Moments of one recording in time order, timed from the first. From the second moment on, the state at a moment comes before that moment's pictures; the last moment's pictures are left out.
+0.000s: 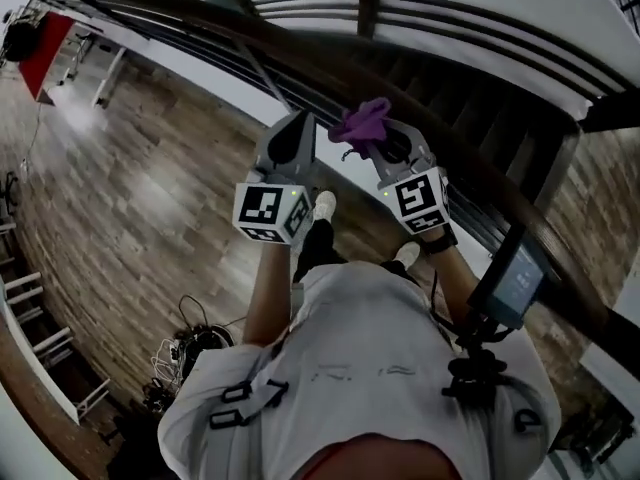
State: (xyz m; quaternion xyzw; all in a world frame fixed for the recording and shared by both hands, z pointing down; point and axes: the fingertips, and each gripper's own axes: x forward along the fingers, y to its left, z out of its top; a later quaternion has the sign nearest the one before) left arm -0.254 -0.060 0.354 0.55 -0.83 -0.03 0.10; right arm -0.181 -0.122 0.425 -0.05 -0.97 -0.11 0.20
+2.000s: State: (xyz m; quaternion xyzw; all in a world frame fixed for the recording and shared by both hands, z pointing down) left arm -0.348 0.020 0.468 0.51 -0.84 0.00 0.20; right arm -0.411 -0.103 0.715 -0.03 -0.85 -0.34 0.39
